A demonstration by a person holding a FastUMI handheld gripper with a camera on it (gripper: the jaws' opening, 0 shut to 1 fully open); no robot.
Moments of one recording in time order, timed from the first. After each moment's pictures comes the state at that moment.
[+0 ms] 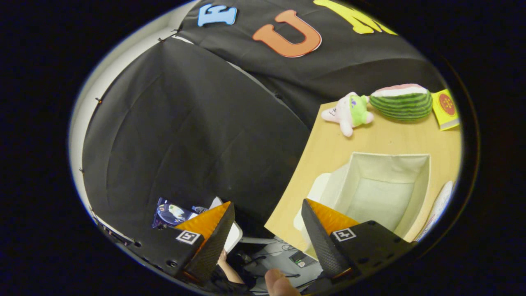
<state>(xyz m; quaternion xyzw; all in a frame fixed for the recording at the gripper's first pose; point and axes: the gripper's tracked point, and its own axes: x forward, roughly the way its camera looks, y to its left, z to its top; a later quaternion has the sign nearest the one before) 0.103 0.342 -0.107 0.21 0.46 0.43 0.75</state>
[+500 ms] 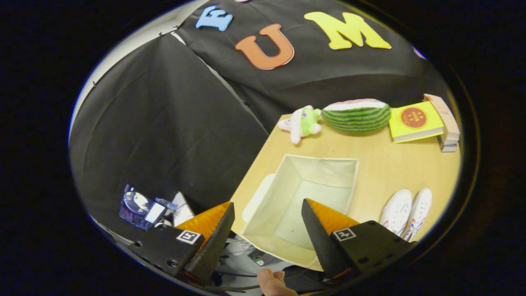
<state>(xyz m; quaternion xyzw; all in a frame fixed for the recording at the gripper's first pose) 0.118 0.198 -0.147 0.11 0.43 0.35 0.82</state>
